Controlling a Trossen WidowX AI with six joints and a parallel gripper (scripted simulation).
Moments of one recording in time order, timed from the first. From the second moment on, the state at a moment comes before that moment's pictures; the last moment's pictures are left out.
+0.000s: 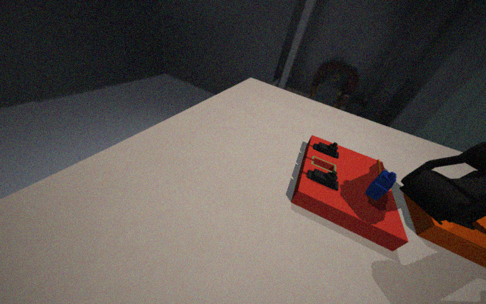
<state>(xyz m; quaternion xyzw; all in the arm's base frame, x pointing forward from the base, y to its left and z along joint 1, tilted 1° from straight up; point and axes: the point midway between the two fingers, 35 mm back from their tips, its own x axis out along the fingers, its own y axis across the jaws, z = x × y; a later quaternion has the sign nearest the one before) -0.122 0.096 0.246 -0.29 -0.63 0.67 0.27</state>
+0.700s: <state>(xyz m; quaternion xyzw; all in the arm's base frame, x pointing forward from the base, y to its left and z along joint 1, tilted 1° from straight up) -0.164 0.017 0.240 -0.15 -0.57 0.80 0.09</state>
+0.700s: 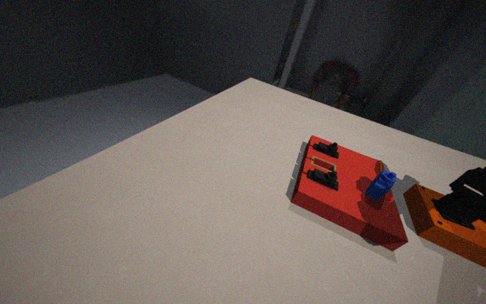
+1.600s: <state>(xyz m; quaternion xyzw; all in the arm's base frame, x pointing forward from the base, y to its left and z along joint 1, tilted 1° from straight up) -0.119 -0.138 0.212 -0.12 -0.36 0.87 -0.30</state>
